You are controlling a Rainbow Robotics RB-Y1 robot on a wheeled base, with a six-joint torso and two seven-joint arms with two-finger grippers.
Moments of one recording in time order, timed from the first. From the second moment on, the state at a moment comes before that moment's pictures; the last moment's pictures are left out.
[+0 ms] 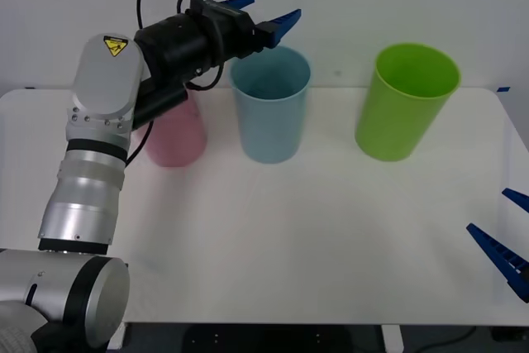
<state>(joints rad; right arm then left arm) 0.35 -0.40 -0.52 -1.66 0.96 -1.22 0.00 -0.80 0.10 0.17 -1.26 -1.87 -0.80 0.62</state>
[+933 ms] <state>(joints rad) 0.35 -0.40 -0.52 -1.66 0.96 -1.22 0.00 -0.55 0.38 0.18 -1.36 -1.34 -0.94 0.47</state>
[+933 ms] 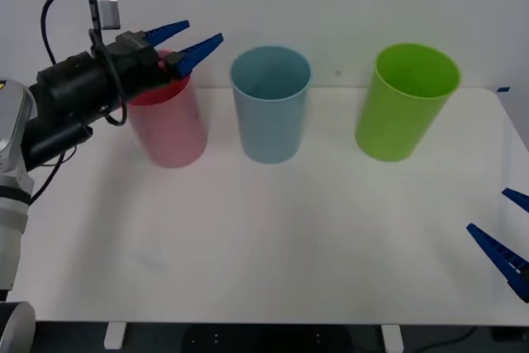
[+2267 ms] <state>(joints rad) 0.35 -0.40 -0.52 -1.66 0.96 -1.22 0.00 0.07 0.40 0.63 -1.77 -1.28 -1.31 0.37</state>
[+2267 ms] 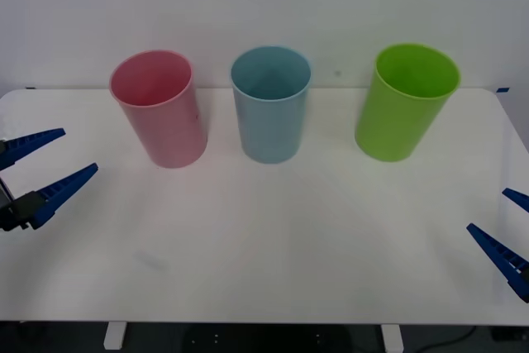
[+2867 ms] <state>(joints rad) 0.35 -0.40 -0.52 -1.66 0.96 -1.22 0.00 0.22 0.40 0.72 -1.77 -1.28 -1.38 0.34</state>
